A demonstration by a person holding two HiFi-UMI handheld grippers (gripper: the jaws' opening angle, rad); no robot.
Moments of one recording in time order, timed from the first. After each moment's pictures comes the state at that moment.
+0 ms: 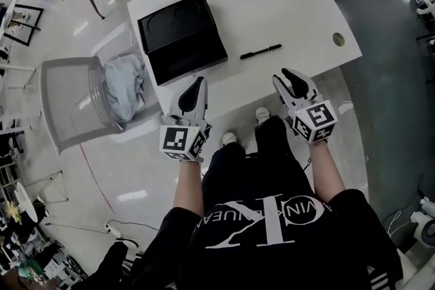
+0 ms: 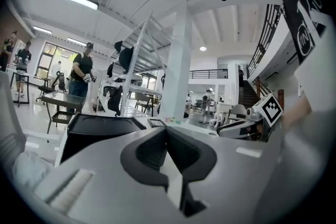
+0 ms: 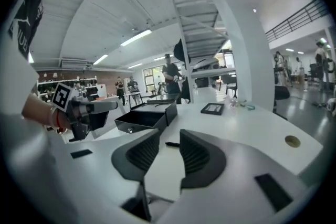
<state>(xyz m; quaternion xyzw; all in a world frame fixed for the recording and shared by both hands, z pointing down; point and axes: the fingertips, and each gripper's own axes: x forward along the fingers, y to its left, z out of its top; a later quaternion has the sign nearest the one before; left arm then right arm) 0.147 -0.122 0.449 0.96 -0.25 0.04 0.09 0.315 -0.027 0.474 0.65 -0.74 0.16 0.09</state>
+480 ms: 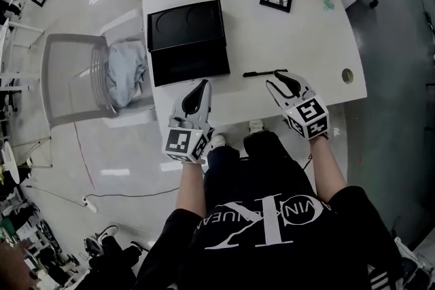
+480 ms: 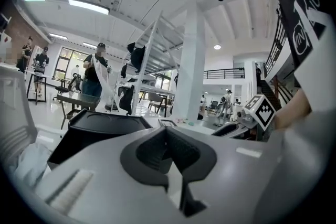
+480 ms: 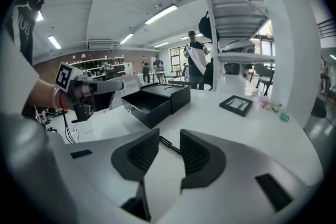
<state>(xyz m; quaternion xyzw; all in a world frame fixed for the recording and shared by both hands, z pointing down) 0.177 -0.148 0.457 0.93 -0.33 0.04 0.11 0.334 -0.098 0.509 0.50 -0.82 0.17 0.22</state>
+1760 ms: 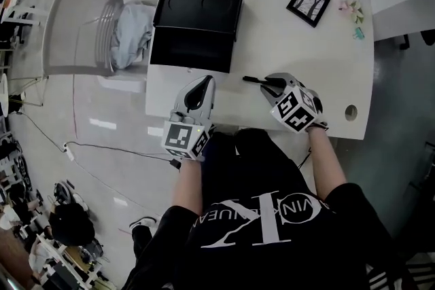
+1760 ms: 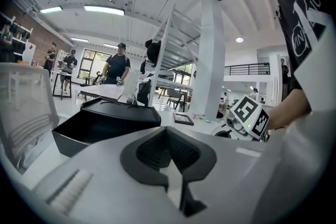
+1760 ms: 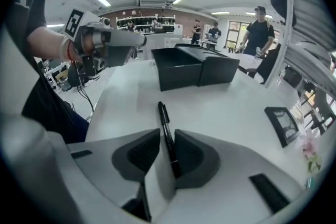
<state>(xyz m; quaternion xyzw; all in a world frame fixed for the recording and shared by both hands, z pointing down) 0.197 -0.148 0.488 0.88 -0.44 0.06 0.14 0.323 -0.122 0.589 0.22 -0.87 0.09 0.44</state>
